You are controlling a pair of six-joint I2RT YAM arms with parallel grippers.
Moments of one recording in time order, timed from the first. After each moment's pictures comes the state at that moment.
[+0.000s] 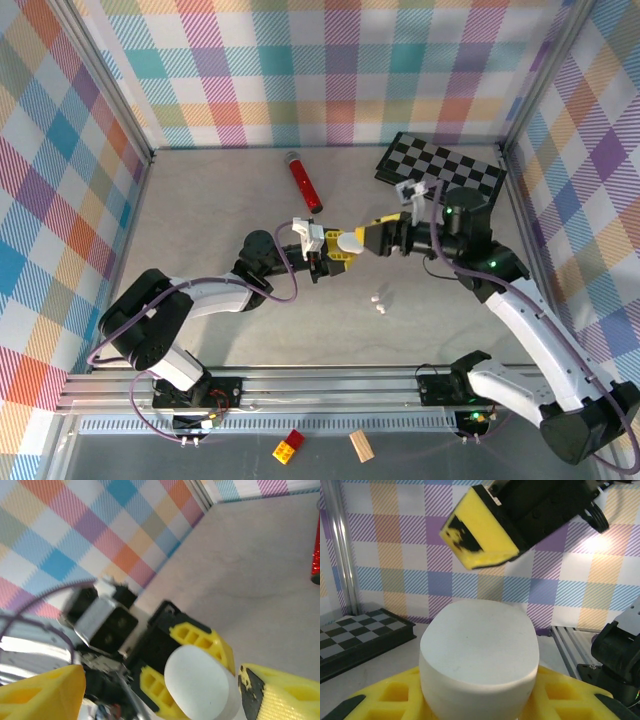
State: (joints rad) left arm -0.69 1.55 0.64 1.09 0.74 -0.14; right arm 0.49 0.98 1.02 -0.41 -0.63 0.39
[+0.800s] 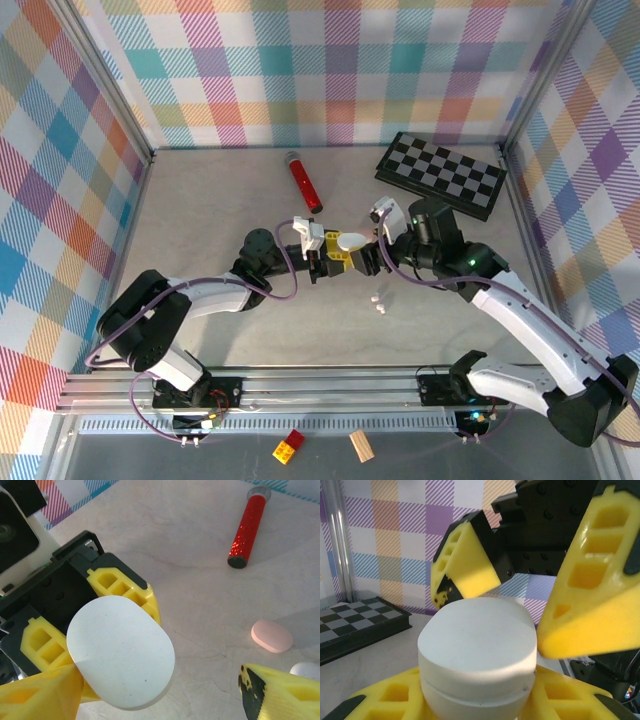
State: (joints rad) left arm -0.68 1.54 0.64 1.03 0.75 -0.16; right arm 0.64 1.04 1.04 -0.57 -0.24 0.03
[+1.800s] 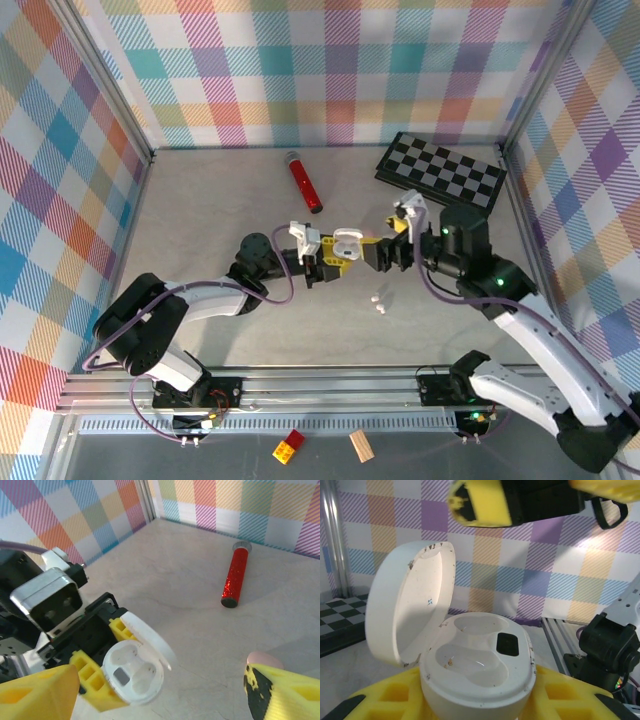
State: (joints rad) left arm -0.66 1.52 0.59 1.06 0.77 -0.16; right arm 0.59 0.86 1.00 -0.49 -0.27 0.13
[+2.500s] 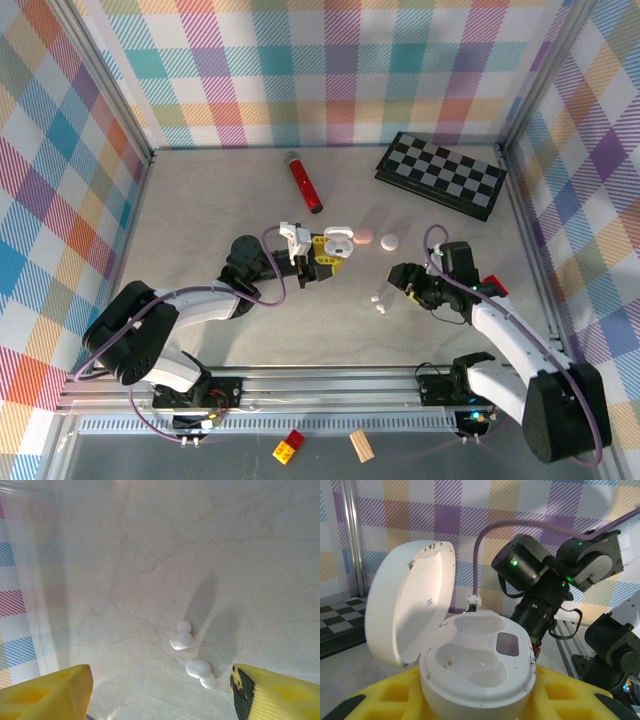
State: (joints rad) left arm -0.63 1.45 0.54 1.04 0.75 -0.16; right arm 0.24 1.02 0.47 -0.36 -0.53 0.76
